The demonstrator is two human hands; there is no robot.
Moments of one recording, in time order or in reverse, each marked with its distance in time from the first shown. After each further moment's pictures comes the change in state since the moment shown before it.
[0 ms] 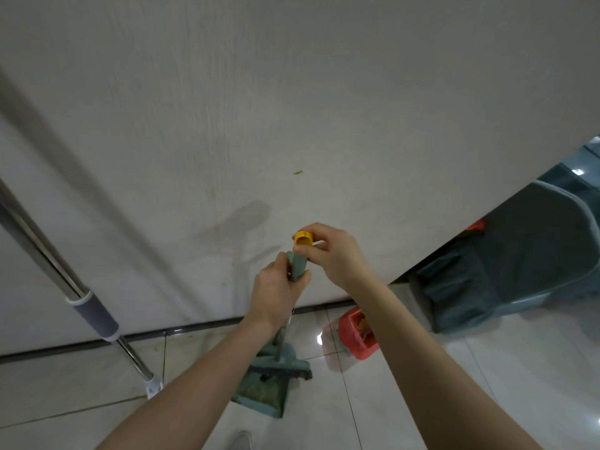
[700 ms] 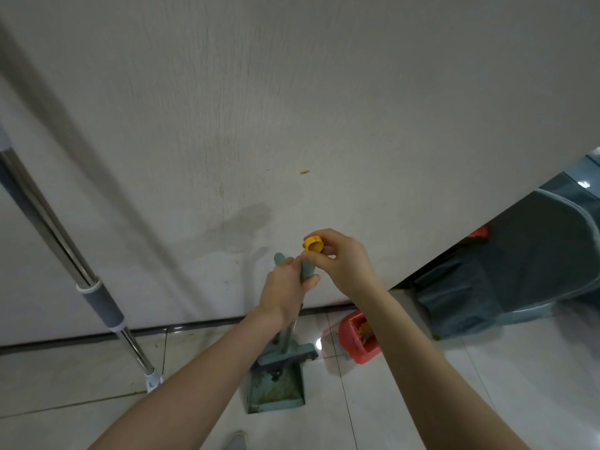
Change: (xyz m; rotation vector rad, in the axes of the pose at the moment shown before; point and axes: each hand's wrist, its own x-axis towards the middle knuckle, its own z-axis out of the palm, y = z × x) left_hand 0.002 0.004 0.006 0.082 -0.152 0.091; right_hand -0.018 0.007 0.000 -0.073 0.061 -0.051
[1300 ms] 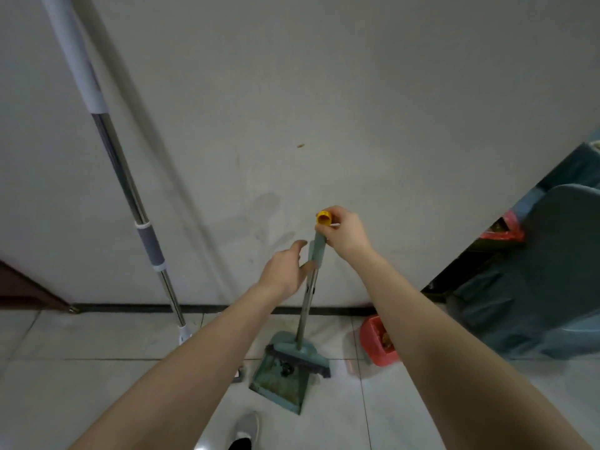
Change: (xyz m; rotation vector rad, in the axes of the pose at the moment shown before) left_hand -0.095 0.058 0.020 0.134 0.011 -0.205; right_hand -0.052 0.046 -0.024 0.148 -0.003 0.010
